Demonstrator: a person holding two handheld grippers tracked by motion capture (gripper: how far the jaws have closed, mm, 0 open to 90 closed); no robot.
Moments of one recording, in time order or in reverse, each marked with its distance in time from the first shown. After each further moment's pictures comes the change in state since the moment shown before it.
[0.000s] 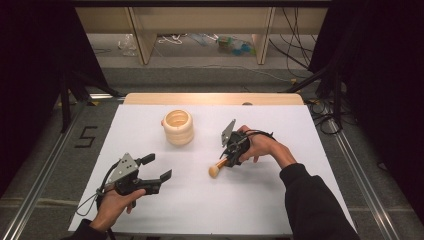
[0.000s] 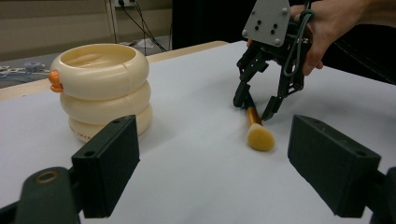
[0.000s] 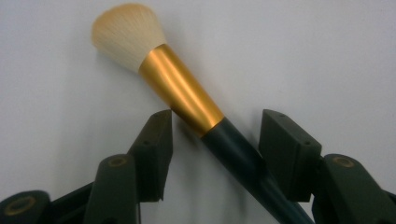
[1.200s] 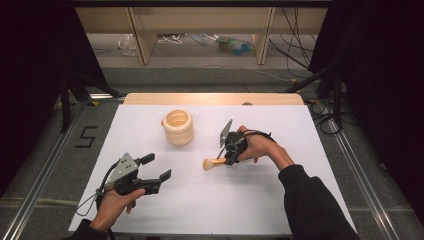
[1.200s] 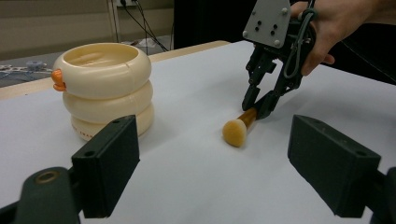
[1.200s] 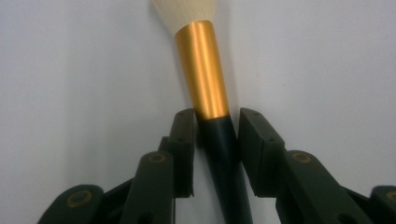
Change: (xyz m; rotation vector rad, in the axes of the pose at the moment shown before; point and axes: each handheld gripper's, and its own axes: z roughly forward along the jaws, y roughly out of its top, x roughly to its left) left arm 0.001 0.000 0.000 -0.001 0.003 0.009; right arm 0.005 0.008 -0.002 0.068 -0.018 0.058
